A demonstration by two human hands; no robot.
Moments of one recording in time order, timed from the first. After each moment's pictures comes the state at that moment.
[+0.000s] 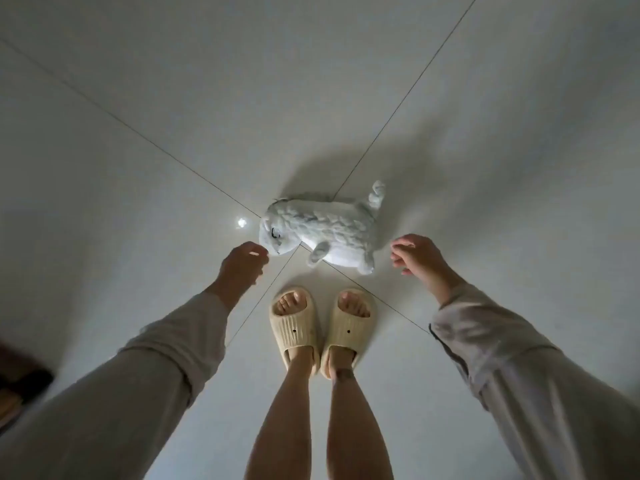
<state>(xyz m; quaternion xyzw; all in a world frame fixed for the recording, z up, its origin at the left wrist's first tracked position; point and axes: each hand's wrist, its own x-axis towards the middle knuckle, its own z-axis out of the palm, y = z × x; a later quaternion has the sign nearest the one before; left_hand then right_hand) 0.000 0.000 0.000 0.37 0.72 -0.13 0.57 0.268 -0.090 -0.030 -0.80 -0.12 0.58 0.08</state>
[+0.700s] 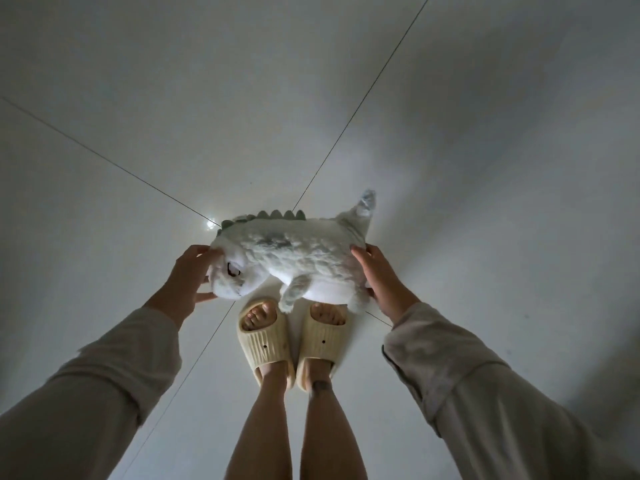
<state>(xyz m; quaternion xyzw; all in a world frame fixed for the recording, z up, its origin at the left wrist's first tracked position) -0.010 0.015 -0.043 0.21 0.74 -0.07 0.63 0.246 -0.099 -0.050 -0.78 0.04 0.60 0.18</state>
